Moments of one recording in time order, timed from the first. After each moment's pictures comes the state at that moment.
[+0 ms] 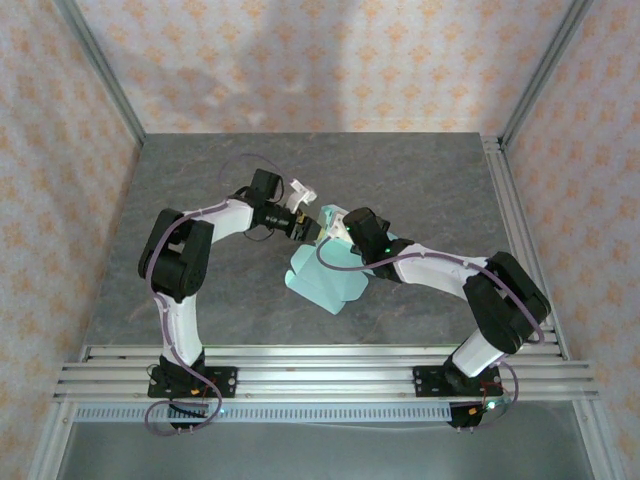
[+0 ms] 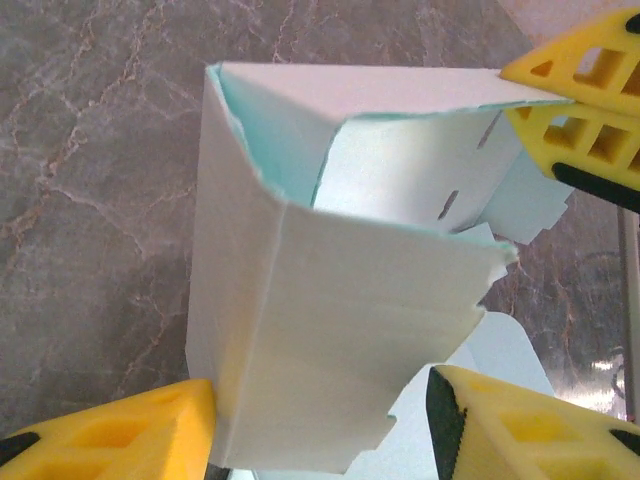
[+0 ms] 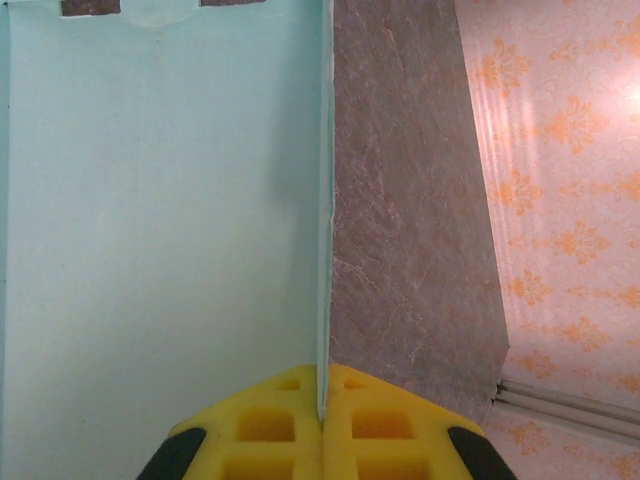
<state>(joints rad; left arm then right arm) -0.29 1.97 1.25 -0.23 0.86 0.14 0.71 1.58 0.87 -0.02 0.55 -0.80</state>
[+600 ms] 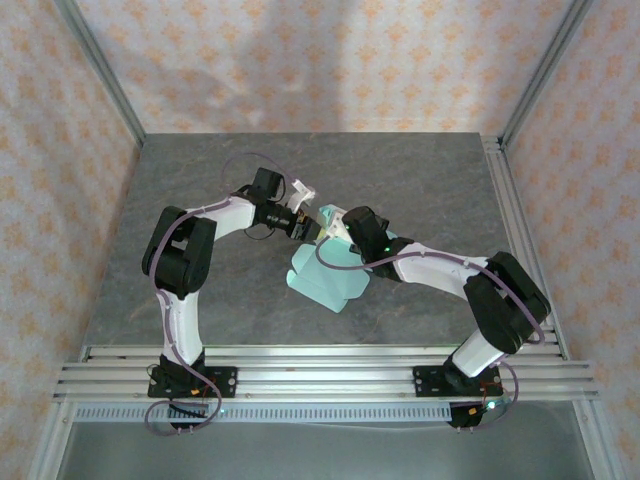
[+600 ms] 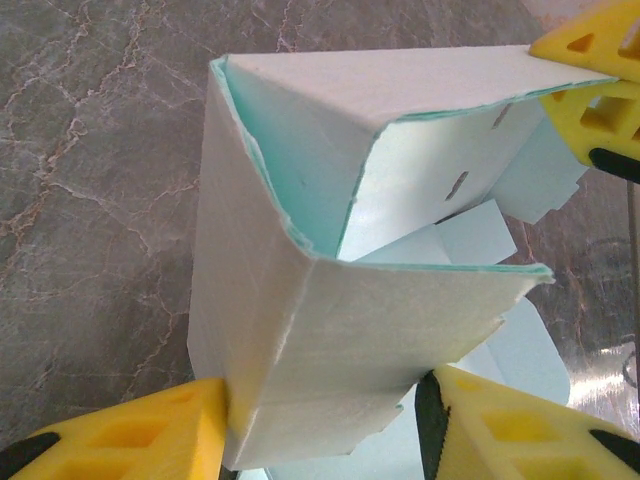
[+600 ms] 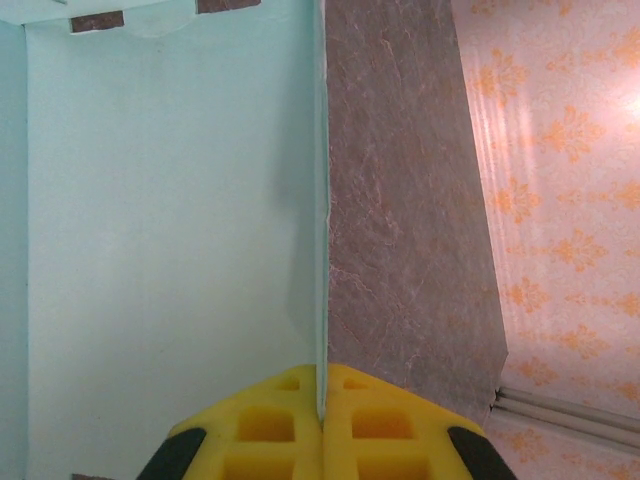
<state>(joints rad) -0.29 2.00 1.28 -0.28 0.85 0.18 0.71 1.58 0.88 -0.03 0.55 -0.81</state>
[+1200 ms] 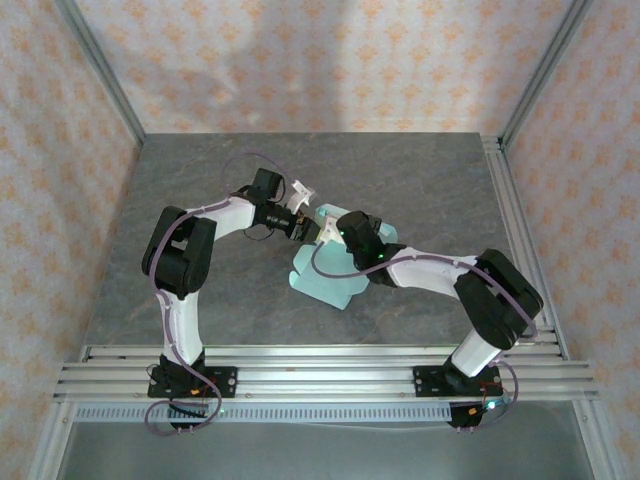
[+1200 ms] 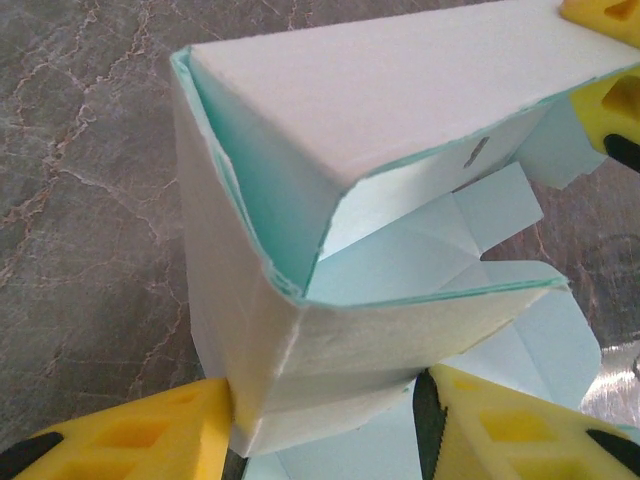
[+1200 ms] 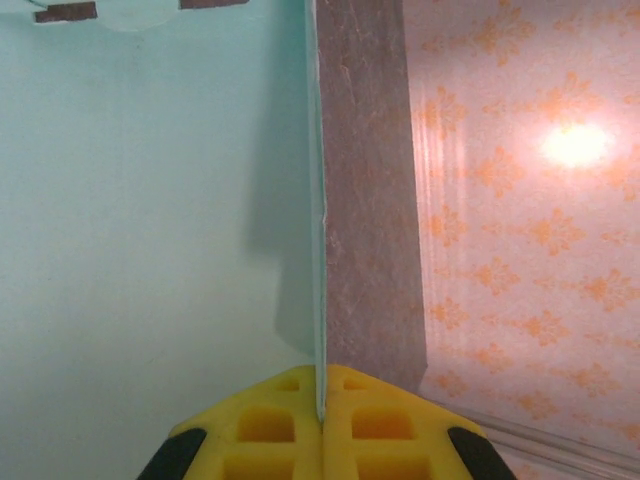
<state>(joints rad) -0.29 2.00 1.28 -0.29 0.83 0.19 0.76 1.62 0.85 0.16 0.66 -1.01</state>
